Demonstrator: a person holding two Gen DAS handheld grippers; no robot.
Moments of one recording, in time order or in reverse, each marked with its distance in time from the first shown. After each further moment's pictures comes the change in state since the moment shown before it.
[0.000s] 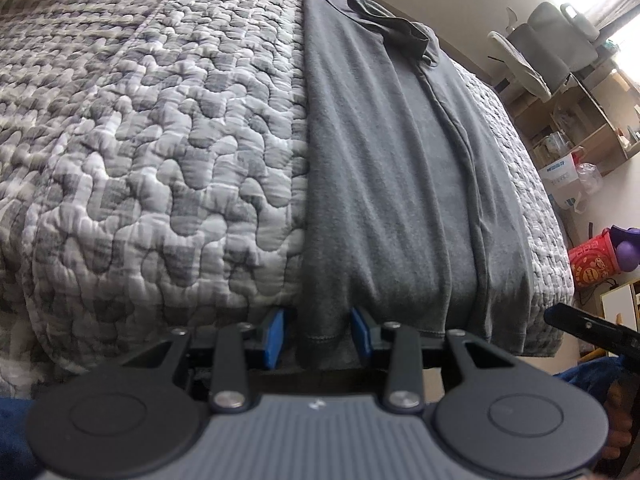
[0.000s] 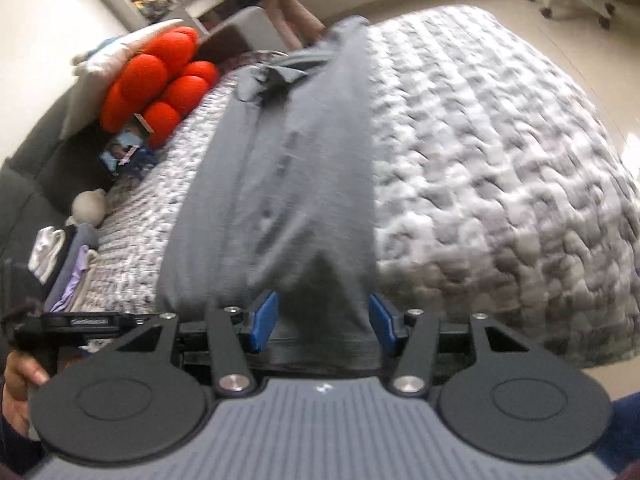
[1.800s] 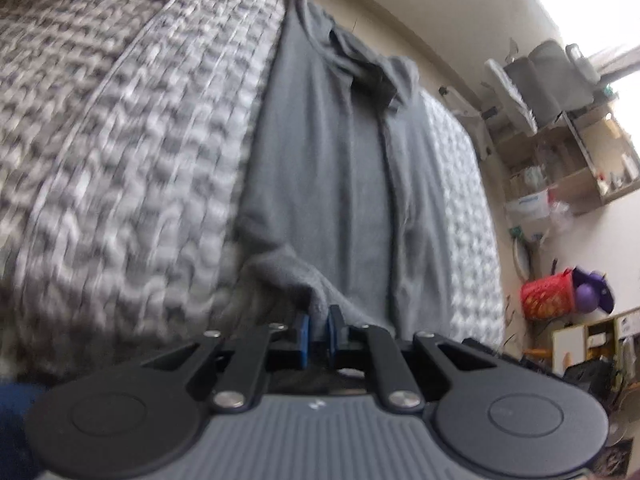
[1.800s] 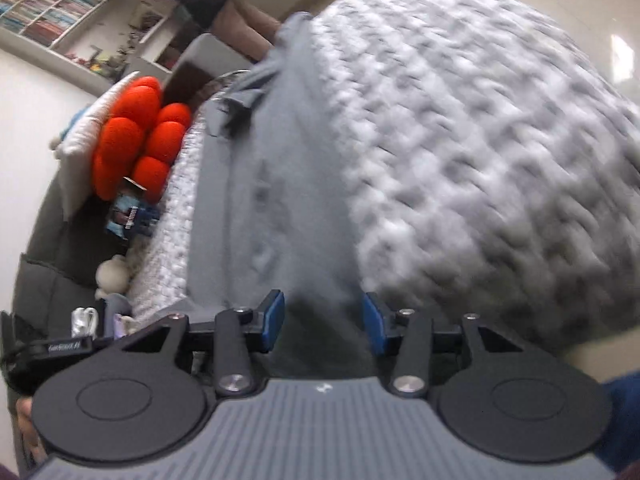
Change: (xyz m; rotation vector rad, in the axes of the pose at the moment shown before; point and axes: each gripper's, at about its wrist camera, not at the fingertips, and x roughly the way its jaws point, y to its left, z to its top) left arm -0.022 -0.034 0.045 -0.126 0.039 -0.087; right arm -0.012 -0.044 0.007 0.291 0.029 0.100
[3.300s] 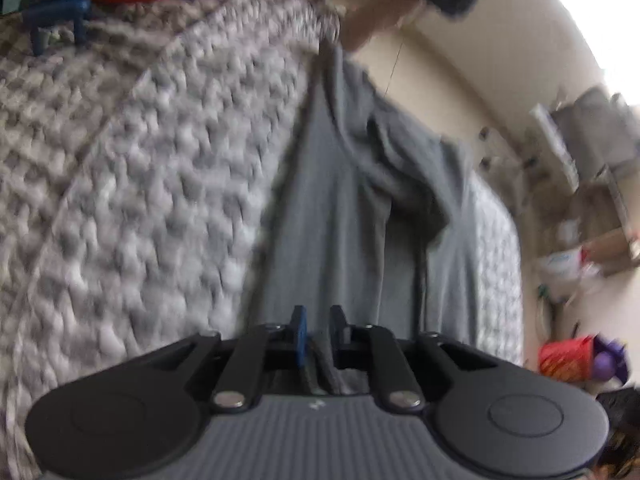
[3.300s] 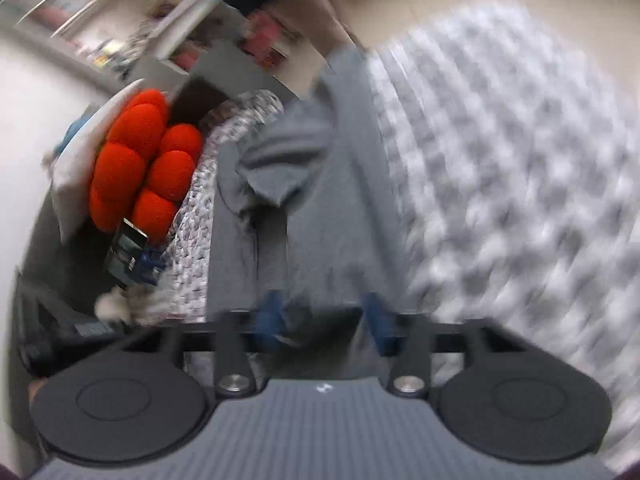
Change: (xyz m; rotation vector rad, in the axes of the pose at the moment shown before) left arm 0.047 0.000 0.165 -0.116 -0.100 0.046; right arm 0.057 0.050 0.151 -0.162 0.004 0.024
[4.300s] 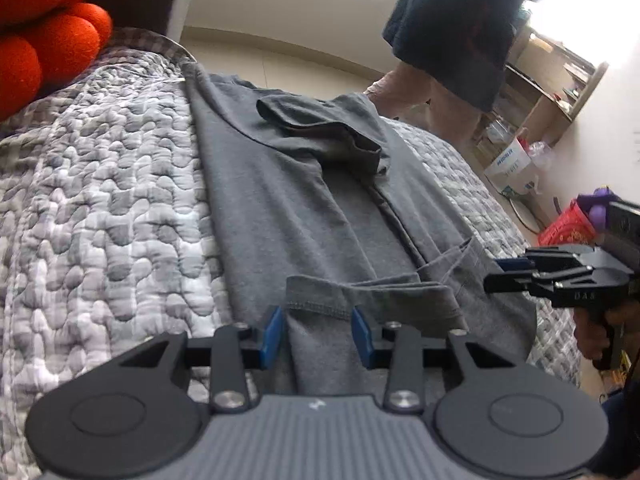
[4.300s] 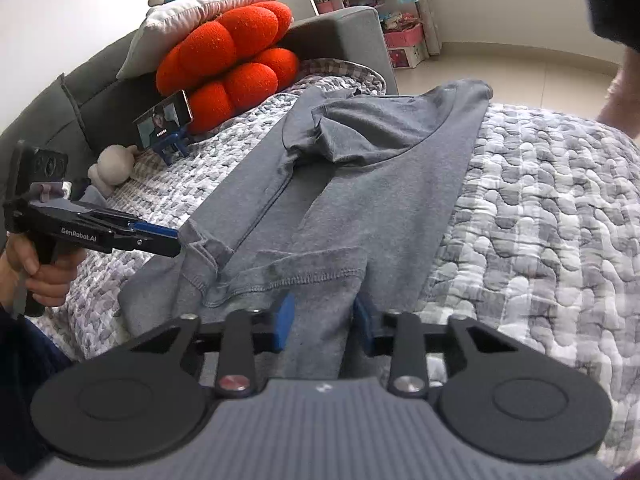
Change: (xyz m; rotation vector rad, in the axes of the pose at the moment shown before) left arm 0.031 -0.002 -0.050 0.553 -0.054 -0.105; right arm 0.050 0.010 -0.028 -0.561 0.038 0.053
